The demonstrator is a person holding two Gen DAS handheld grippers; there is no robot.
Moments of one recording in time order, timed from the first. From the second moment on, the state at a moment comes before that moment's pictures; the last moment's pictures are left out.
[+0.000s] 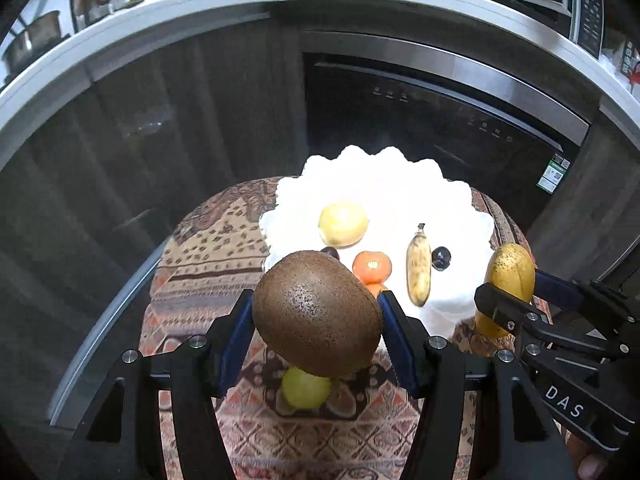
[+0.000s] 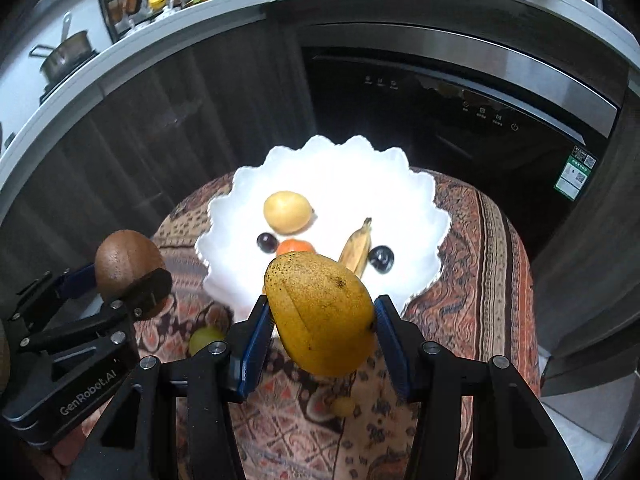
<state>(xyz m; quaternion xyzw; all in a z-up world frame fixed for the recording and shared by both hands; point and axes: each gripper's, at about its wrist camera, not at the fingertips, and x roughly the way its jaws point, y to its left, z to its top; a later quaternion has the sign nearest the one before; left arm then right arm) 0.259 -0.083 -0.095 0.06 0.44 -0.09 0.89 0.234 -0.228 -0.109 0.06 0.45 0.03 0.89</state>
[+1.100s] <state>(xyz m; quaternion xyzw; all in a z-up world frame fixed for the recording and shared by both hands) 0.331 -0.104 -0.146 0.08 0.48 -0.08 0.87 0.296 -0.257 -0.155 0.09 0.48 -0.02 0.87</state>
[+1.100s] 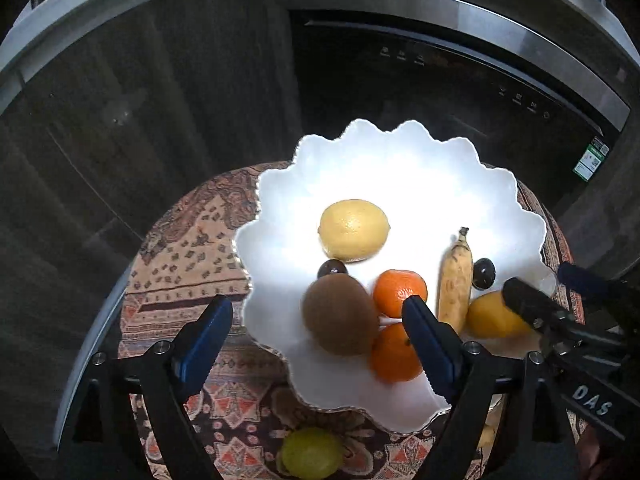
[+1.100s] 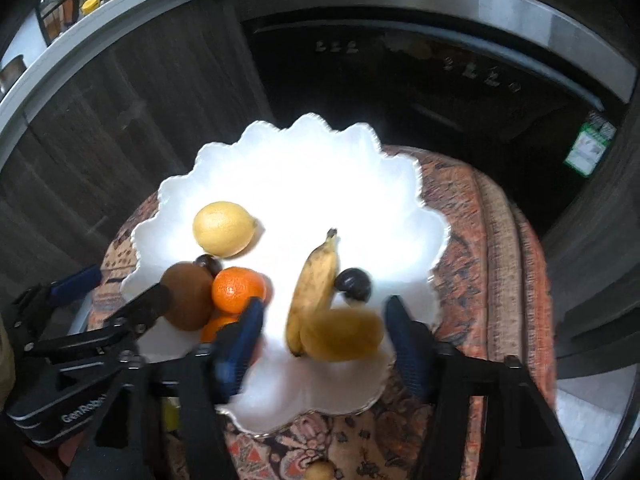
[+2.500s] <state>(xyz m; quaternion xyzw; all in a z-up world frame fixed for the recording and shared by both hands) 0.227 -0.046 -0.092 0.08 0.44 -0.04 0.90 0.193 -0.208 -0.089 0.03 0.41 -0.09 0.91</state>
